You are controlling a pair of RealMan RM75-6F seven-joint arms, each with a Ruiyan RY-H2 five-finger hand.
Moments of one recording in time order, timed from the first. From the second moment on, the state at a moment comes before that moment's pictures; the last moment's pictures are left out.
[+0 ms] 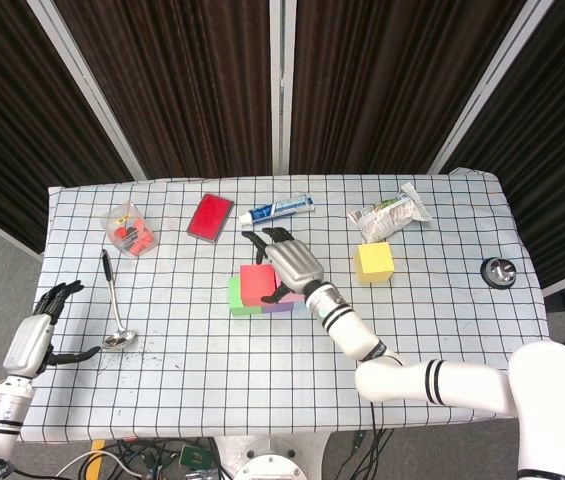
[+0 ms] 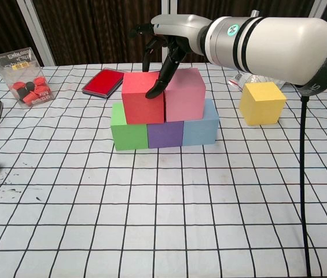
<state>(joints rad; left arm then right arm) -0.18 -1.33 -0.02 -1.38 1.51 1.37 -0.49 1.11 -1.60 0.30 -1.52 -0.72 0.83 -0.30</state>
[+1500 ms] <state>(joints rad) -0.19 -1.33 -0.03 -1.37 1.50 1.36 -0.50 1.13 -1.57 0.28 -1.47 -0.82 0.75 -0.24</state>
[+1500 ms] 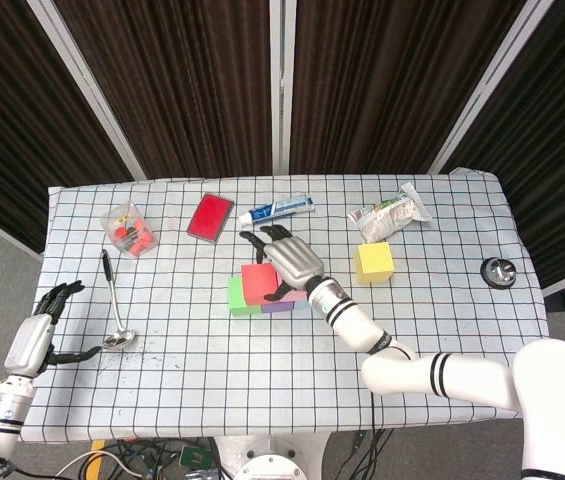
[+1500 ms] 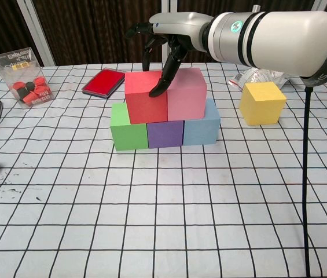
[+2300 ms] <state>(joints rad) -0.19 -1.33 -0.03 -1.37 1.50 1.36 -0.50 1.13 -1.58 0.27 -1.45 -0.83 0.74 -0.22</state>
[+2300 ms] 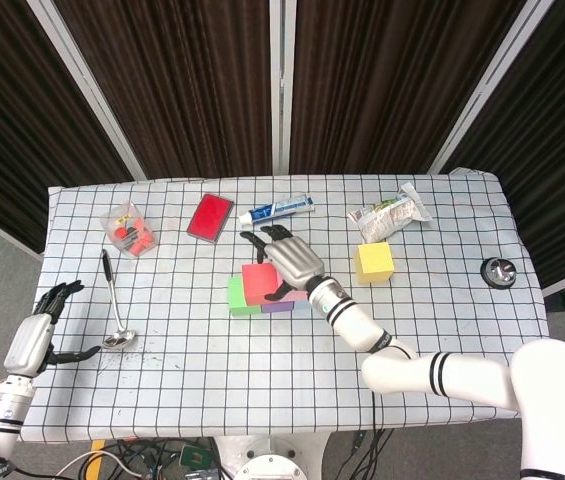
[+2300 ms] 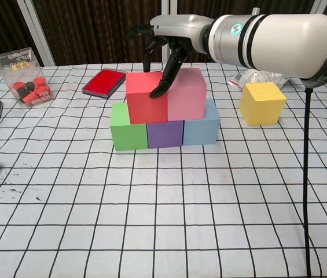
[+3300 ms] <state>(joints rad) -0.19 -1.34 -0.03 -1.38 1.51 1.38 -0.47 1.04 -1.44 0.29 -1.59 -0.92 0.79 -0.13</state>
